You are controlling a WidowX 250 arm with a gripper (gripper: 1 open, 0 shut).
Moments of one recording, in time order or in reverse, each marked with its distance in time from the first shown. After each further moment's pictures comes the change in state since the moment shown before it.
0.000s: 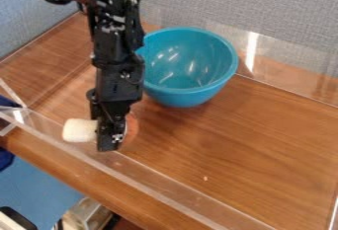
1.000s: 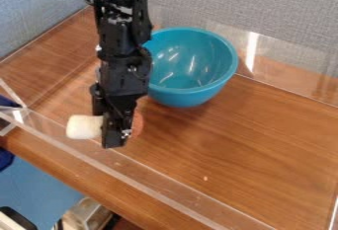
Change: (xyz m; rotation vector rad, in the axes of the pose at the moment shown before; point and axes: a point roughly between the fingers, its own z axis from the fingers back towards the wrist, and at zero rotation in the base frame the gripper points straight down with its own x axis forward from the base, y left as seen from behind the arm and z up) arm 0.013 -0.001 0.007 0.032 -0.022 0.064
